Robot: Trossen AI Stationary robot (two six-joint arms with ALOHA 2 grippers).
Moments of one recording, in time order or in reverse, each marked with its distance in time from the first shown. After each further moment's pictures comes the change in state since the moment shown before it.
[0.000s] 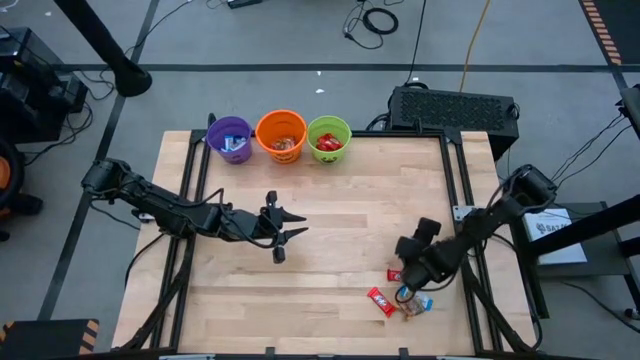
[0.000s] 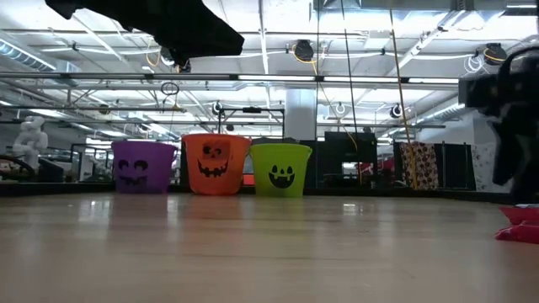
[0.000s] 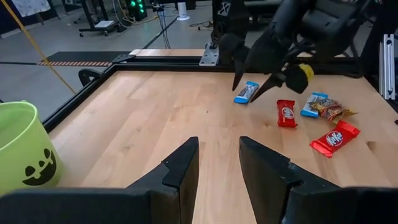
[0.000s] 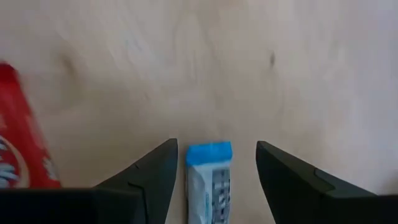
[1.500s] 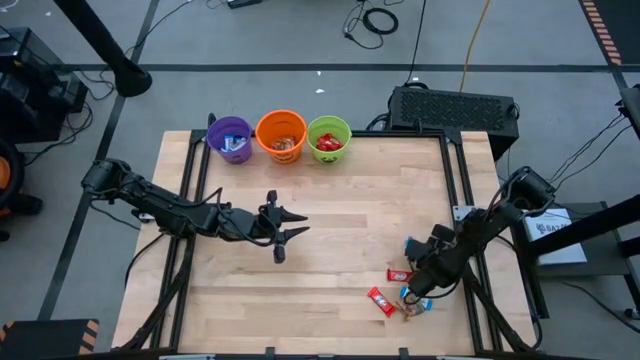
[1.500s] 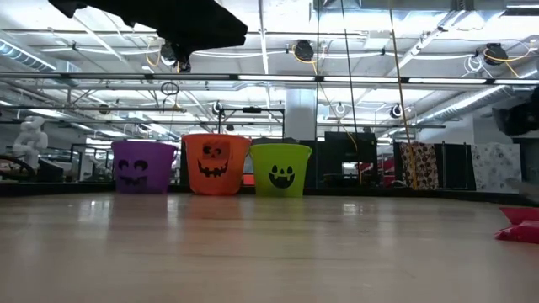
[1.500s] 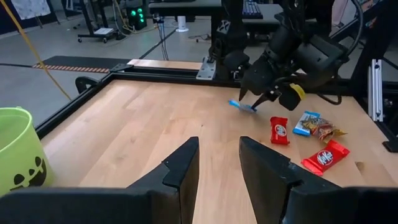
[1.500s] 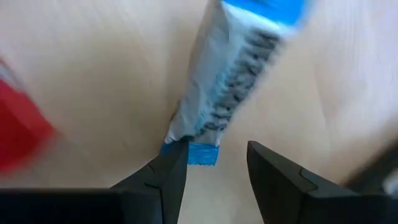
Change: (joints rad) left arm -0.001 0.000 0.000 0.060 0.005 -0.028; right arm 0.061 0.036 -0.029 -0.076 -0.254 0.210
